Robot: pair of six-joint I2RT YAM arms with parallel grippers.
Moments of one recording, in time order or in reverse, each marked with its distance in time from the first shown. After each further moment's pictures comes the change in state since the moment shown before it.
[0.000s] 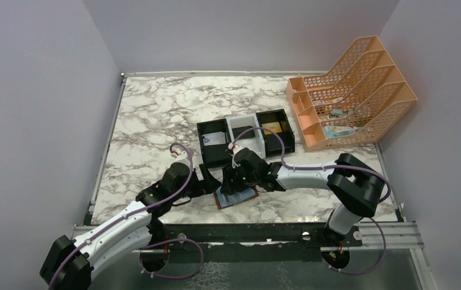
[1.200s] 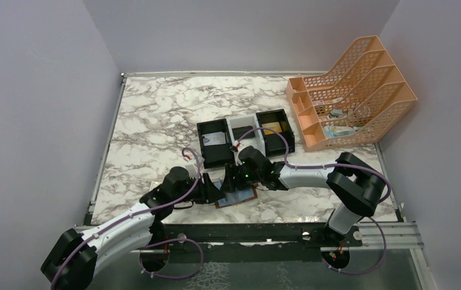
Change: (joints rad) left arm 0.000 0.065 -0.121 0.274 0.326 0.045; right arm -0.049 -0.003 -0.047 0.089 -0.092 0.098
